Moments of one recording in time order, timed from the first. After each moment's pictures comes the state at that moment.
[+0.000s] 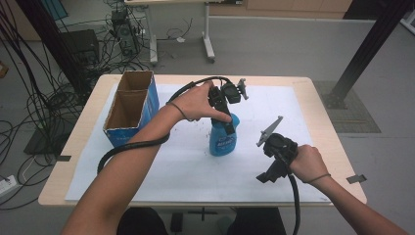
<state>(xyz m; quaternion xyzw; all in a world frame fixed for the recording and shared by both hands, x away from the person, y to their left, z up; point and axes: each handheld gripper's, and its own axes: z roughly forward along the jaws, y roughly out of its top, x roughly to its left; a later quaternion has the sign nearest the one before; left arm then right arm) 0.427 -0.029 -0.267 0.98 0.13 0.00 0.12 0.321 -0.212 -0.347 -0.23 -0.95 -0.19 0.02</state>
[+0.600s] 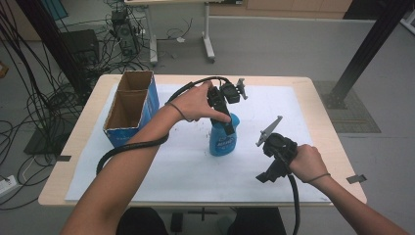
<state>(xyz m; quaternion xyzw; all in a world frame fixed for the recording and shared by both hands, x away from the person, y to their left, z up) 0.426 -0.026 -0.266 0.98 0.13 0.00 0.13 0.322 -0.211 -0.347 -0.23 -0.95 -0.19 0.02</state>
